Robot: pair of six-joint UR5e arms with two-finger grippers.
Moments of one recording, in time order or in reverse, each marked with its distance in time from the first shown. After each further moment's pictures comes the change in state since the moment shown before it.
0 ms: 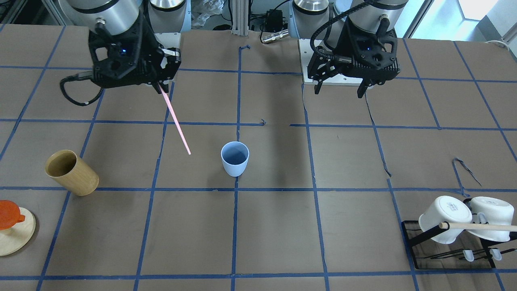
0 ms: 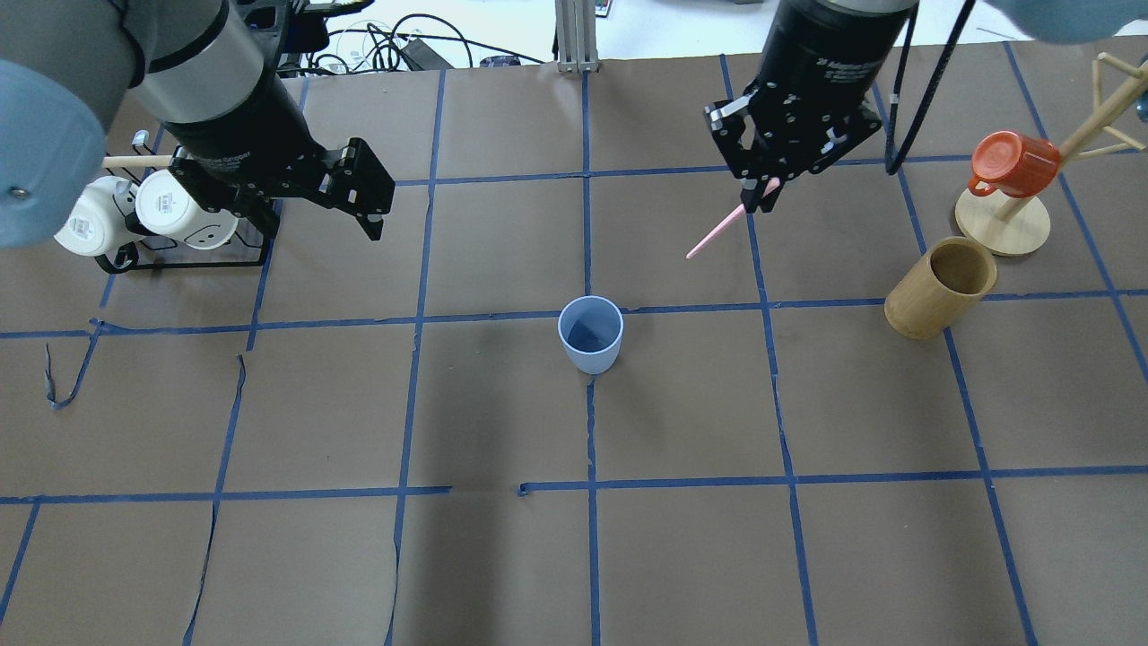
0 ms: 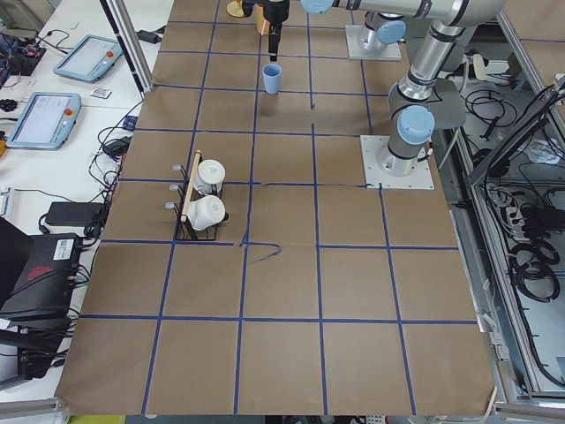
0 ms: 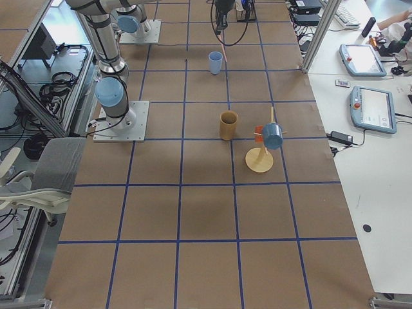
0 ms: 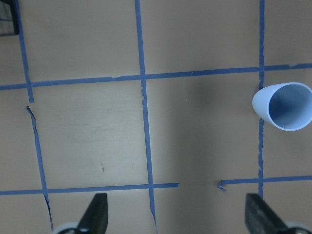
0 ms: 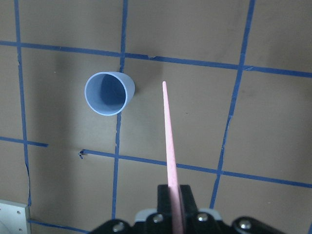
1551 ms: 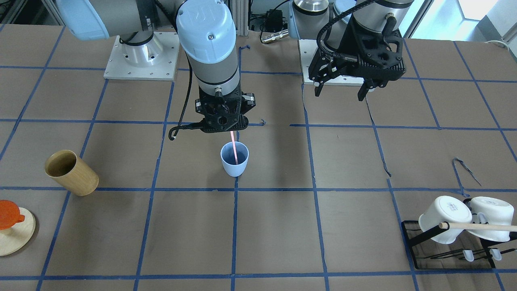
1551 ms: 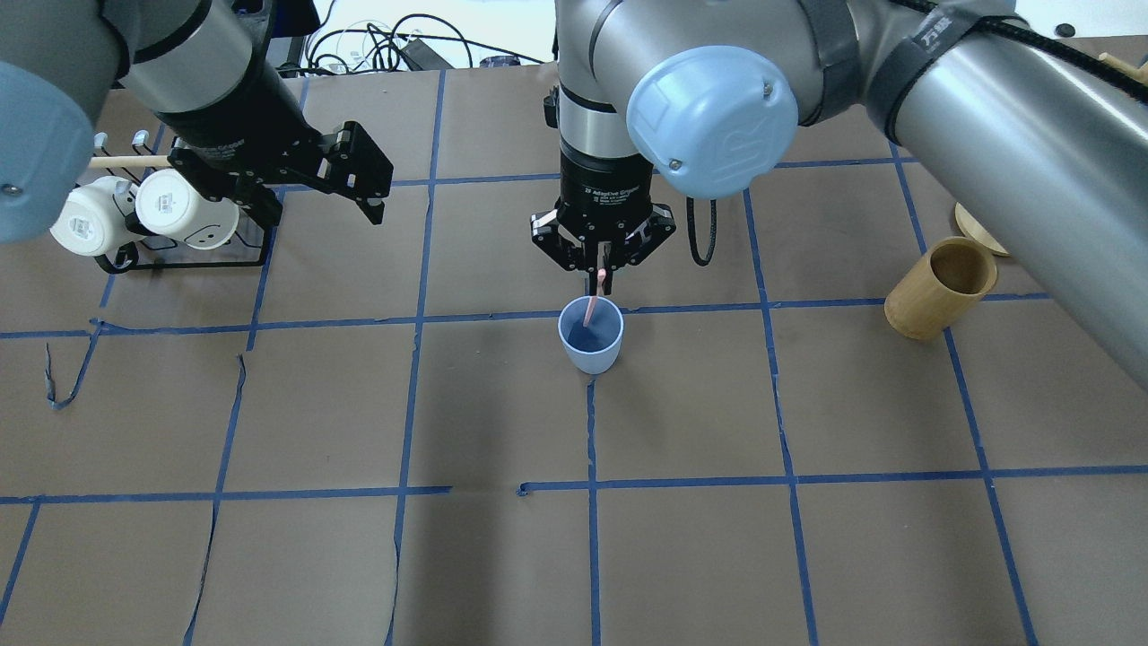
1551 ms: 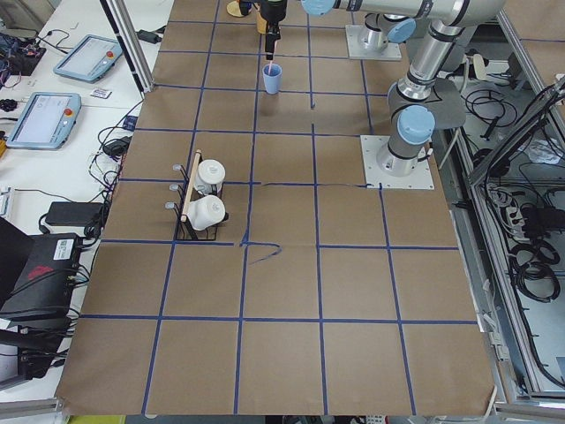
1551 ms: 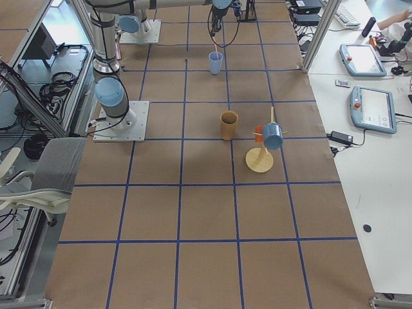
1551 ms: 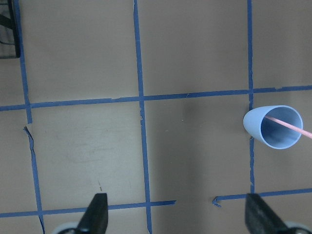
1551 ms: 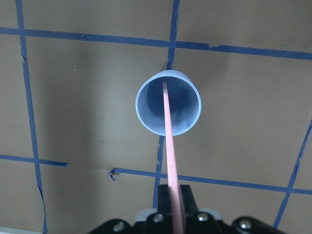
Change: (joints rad) left arm 0.008 0.003 -0.002 0.025 -0.020 0.001; right arm 0.199 0.173 0.066 -0.189 -0.005 0.220
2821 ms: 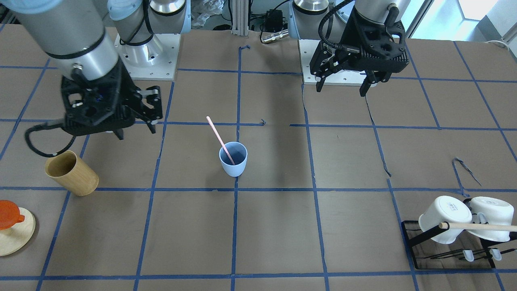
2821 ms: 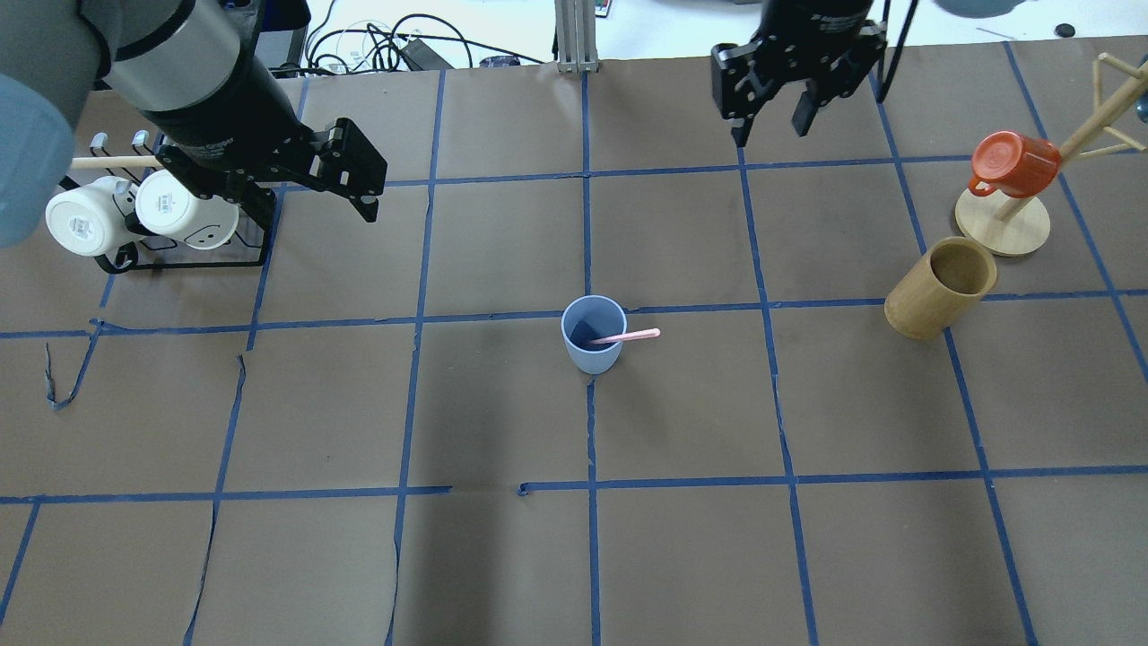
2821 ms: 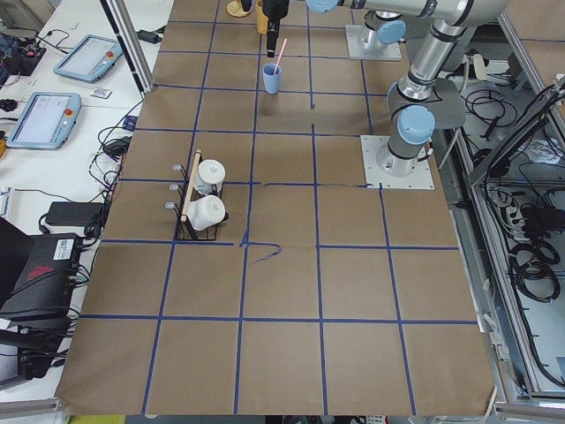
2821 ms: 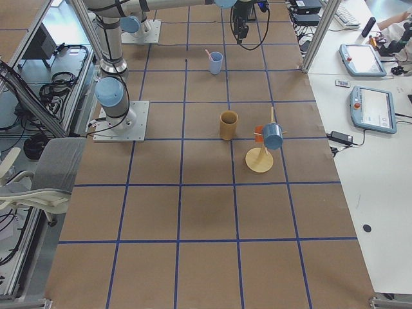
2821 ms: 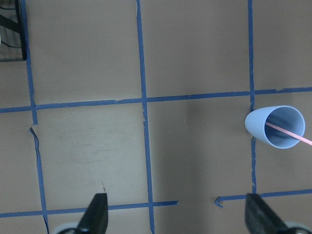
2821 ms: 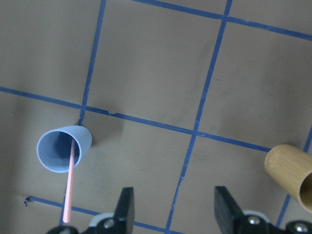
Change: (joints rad) left arm 0.001 0.021 -0.001 -0.002 0.002 0.001; right arm -0.315 -0.090 -0.128 0.033 -0.085 -0.470
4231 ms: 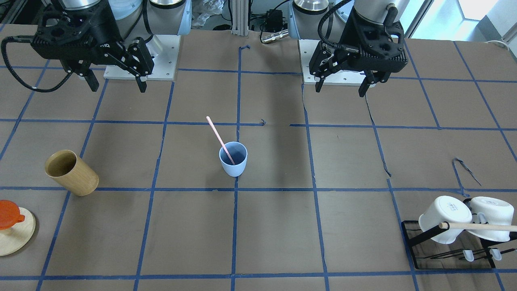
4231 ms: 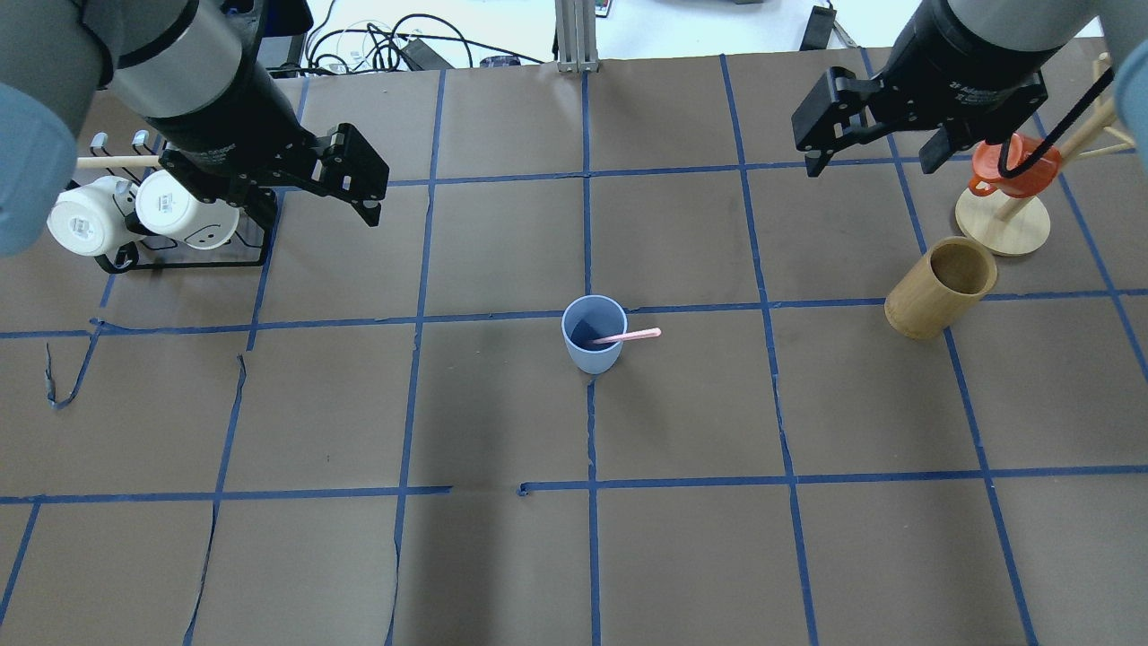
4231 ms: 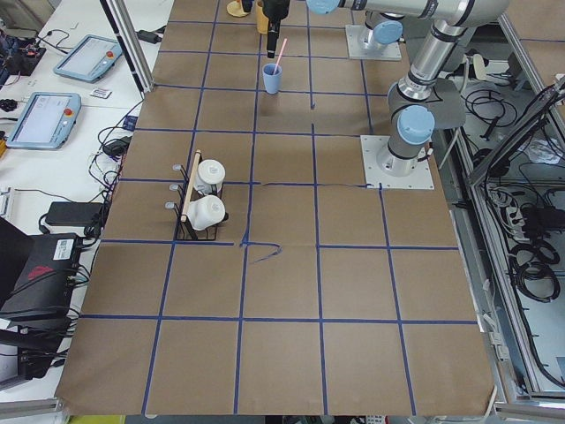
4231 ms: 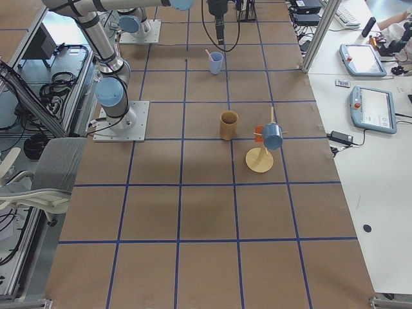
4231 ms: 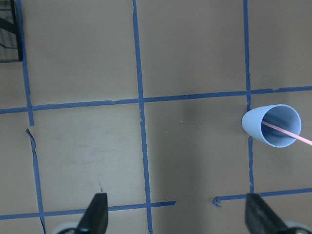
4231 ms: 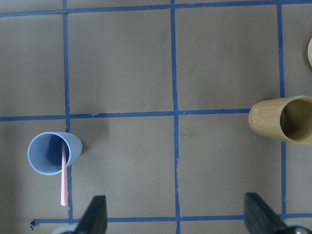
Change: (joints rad) left arm 0.001 0.004 -0.013 0.017 -0.005 0.002; right arm -0.011 -0.256 0.287 -0.155 -0.037 0.269
